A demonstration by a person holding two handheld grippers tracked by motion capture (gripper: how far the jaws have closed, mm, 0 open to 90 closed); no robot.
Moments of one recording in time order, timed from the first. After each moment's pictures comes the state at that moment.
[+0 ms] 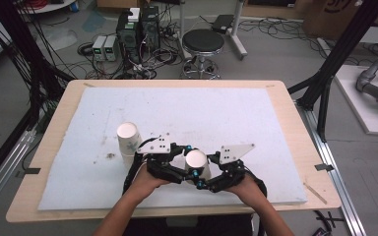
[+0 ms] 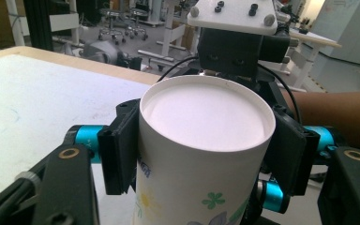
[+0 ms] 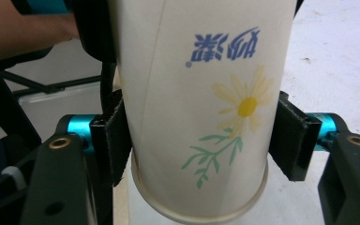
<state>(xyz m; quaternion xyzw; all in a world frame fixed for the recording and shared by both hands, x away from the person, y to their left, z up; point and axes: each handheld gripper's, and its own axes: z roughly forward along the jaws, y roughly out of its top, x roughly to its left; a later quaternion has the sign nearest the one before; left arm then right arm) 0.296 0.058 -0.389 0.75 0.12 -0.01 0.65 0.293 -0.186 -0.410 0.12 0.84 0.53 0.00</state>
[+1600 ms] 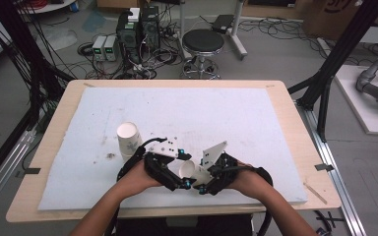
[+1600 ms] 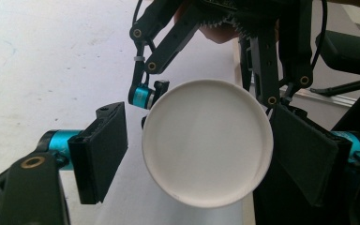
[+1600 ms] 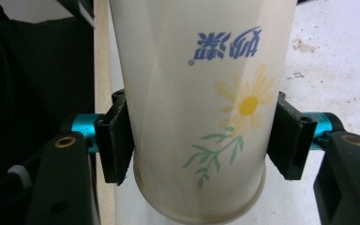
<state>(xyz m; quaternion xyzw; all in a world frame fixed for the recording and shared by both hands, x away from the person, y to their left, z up) 0.297 0.058 -0.377 0.86 0.10 -0.01 0.49 0.295 -0.158 -0.387 0.04 0.95 0.30 0.04</state>
